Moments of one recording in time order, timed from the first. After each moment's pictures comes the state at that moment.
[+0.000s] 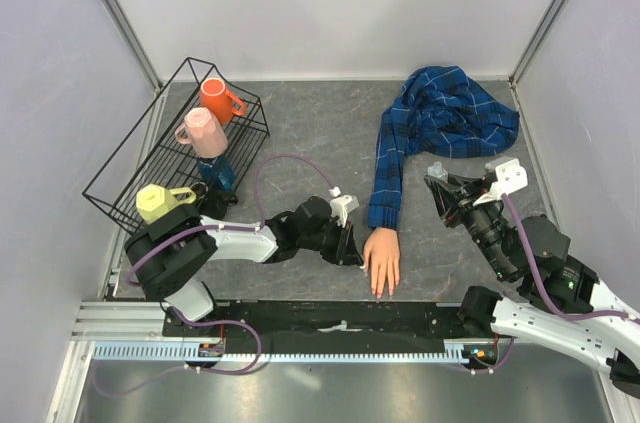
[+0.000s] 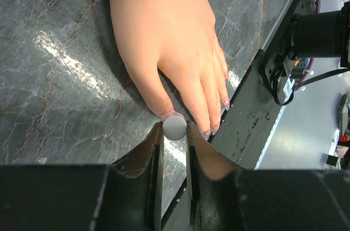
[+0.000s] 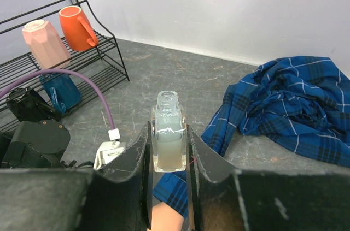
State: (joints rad) left arm -0.97 1.60 0.62 0.35 0.39 -0.65; right arm 1.06 0.46 0.84 -0.30 0.63 0.06
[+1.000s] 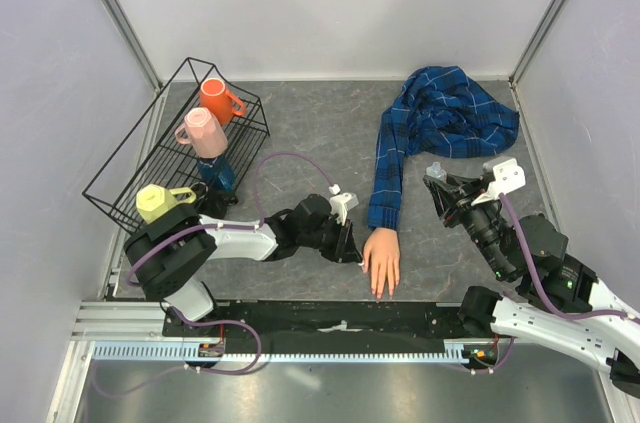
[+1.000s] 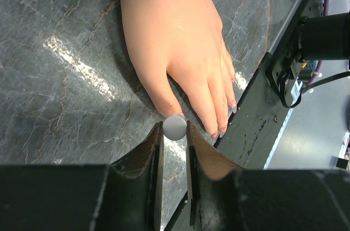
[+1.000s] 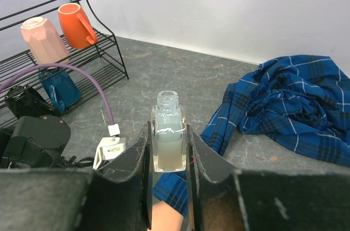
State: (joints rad) left arm -0.96 1.60 0.63 0.32 0.38 -0.61; right arm 1.06 0.47 0.84 -0.31 0.62 0.06
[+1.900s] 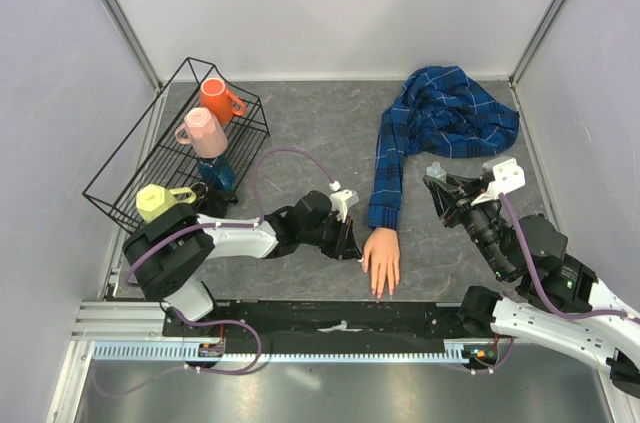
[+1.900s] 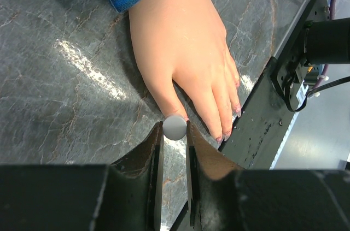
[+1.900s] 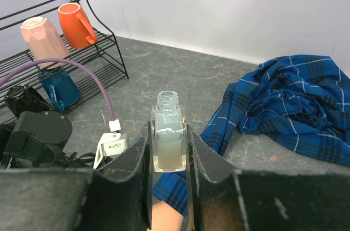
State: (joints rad) left arm -0.95 1.59 0.66 0.28 0.37 -0.58; right arm 1.06 0.47 0.84 -0.31 0.62 0.06
